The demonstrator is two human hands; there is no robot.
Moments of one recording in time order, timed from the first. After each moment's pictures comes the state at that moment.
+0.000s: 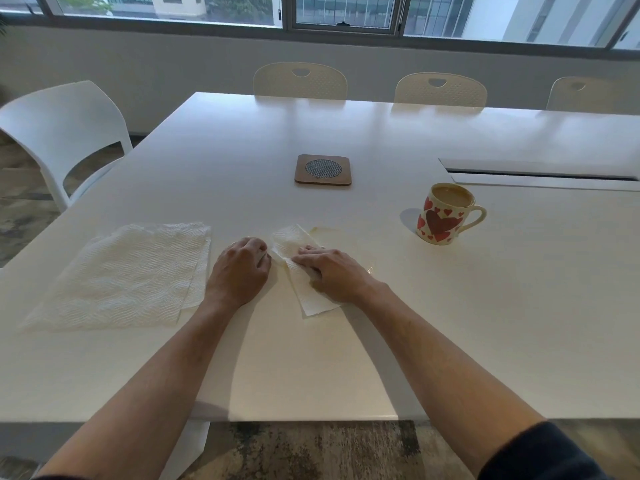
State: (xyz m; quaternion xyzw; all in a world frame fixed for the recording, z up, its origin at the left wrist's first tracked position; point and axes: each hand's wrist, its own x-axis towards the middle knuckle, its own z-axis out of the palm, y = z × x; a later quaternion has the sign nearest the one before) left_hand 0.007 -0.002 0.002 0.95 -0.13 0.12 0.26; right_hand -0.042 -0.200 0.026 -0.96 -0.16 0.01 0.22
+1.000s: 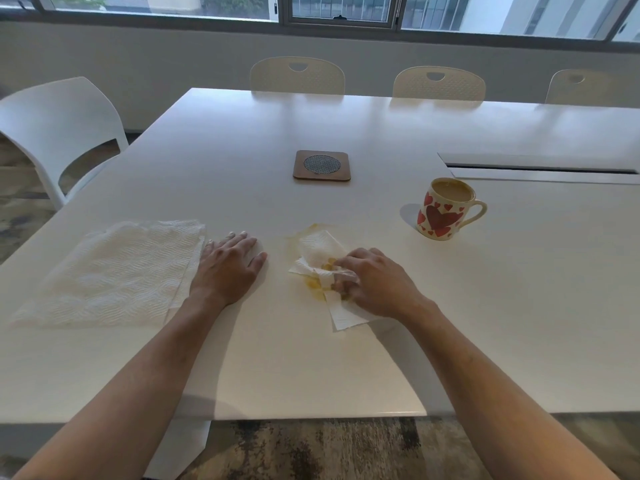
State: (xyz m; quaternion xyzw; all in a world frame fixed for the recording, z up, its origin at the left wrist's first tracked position) left_hand 0.021 0.019 -0.009 0.97 -0.14 0.07 0.19; right_hand -0.090 -0.240 0.032 -0.99 -0.08 -0.01 0.15
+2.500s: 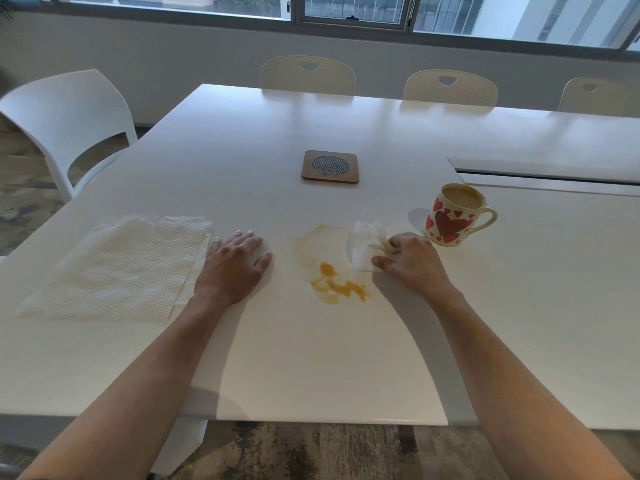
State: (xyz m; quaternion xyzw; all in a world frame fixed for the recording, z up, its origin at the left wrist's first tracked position) left_hand 0.020 0.021 -0.011 0.97 -0.14 0.09 0.20; right_hand -0.063 -0.285 0.035 -0.97 0.09 -0.11 0.21
